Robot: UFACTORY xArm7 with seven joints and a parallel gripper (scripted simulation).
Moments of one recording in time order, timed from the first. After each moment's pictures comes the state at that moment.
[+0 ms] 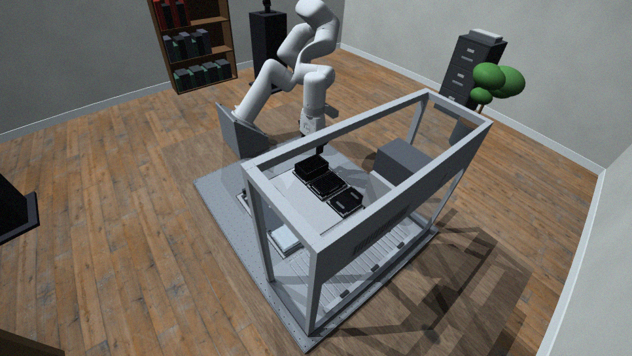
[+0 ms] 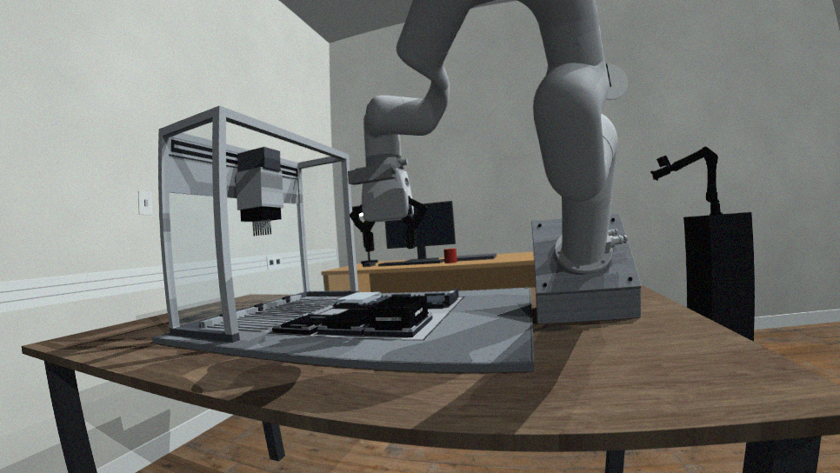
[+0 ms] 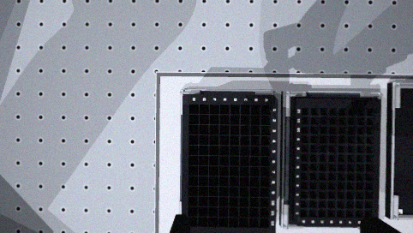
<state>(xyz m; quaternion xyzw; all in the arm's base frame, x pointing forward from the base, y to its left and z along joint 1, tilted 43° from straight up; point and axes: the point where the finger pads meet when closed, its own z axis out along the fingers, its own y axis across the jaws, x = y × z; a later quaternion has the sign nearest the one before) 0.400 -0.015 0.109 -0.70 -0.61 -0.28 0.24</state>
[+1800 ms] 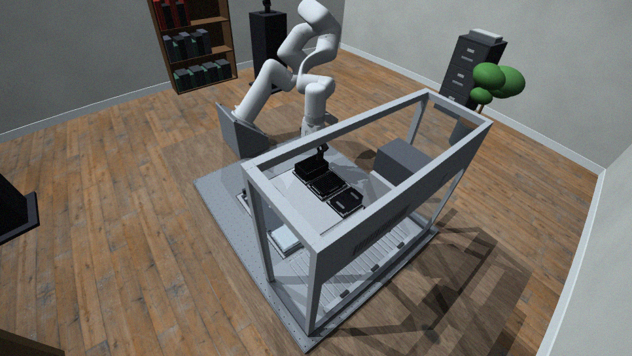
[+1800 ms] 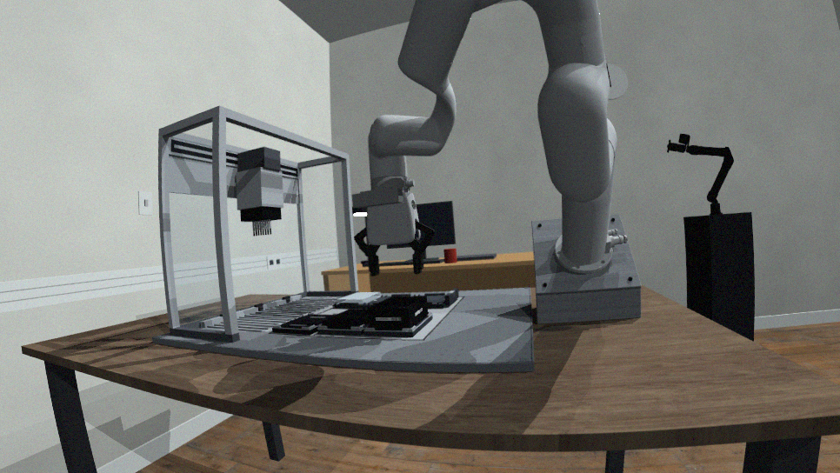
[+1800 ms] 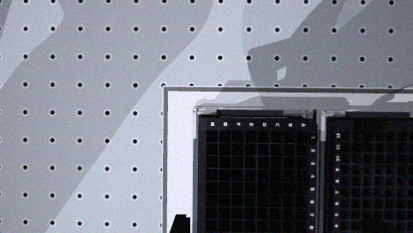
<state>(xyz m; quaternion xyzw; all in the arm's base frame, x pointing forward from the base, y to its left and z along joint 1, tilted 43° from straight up) 0.391 0.035 0.086 -0.70 -0.61 -0.28 0.24</state>
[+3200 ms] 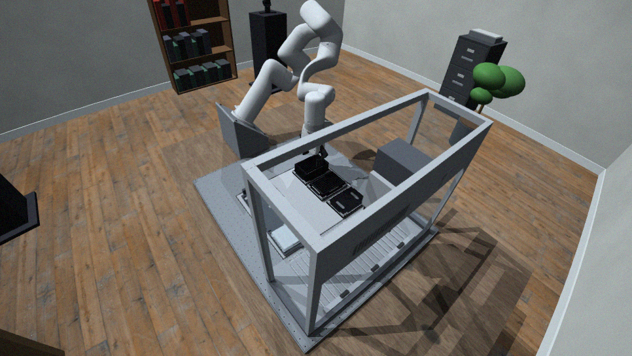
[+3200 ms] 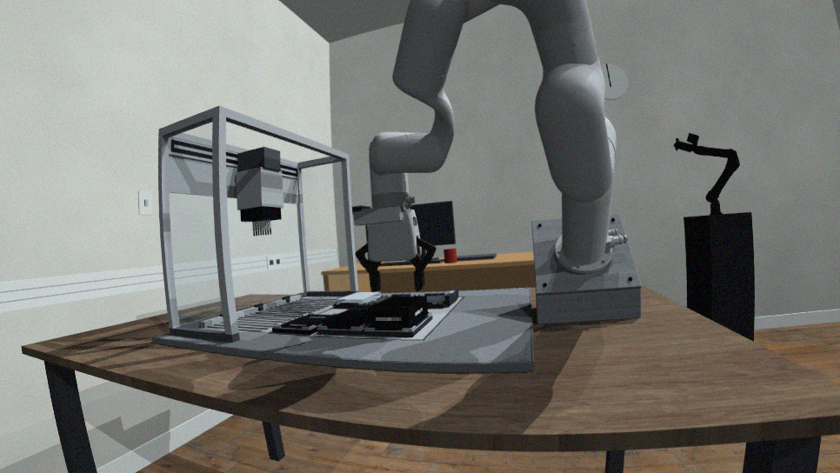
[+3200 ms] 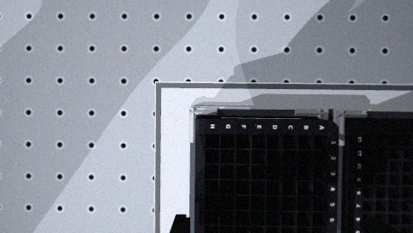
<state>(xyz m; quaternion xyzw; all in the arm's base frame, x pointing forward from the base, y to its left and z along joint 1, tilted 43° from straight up) 0.395 0.057 0.062 -0.70 -0.61 -0.28 0.24</state>
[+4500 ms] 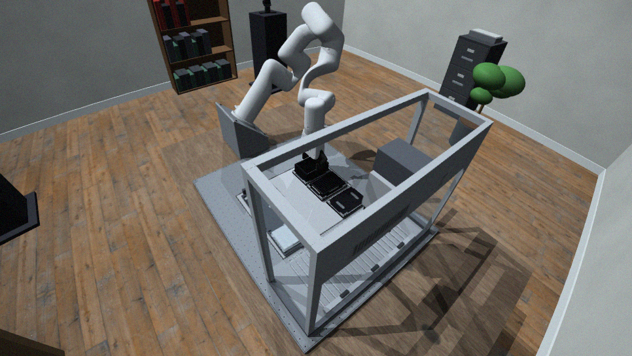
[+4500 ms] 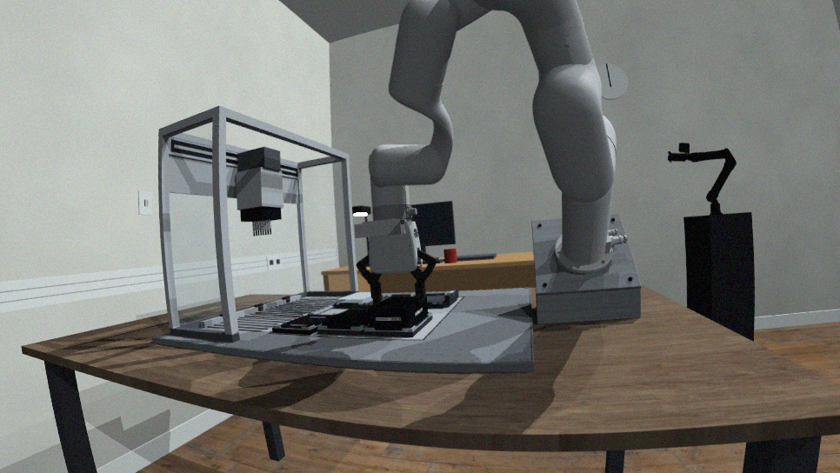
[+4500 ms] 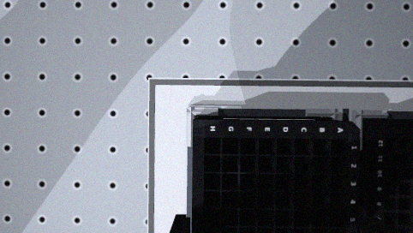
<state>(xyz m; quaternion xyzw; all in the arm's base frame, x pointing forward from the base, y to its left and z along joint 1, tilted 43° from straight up) 0.397 0.073 0.045 -0.70 -0.61 -0.28 0.24</state>
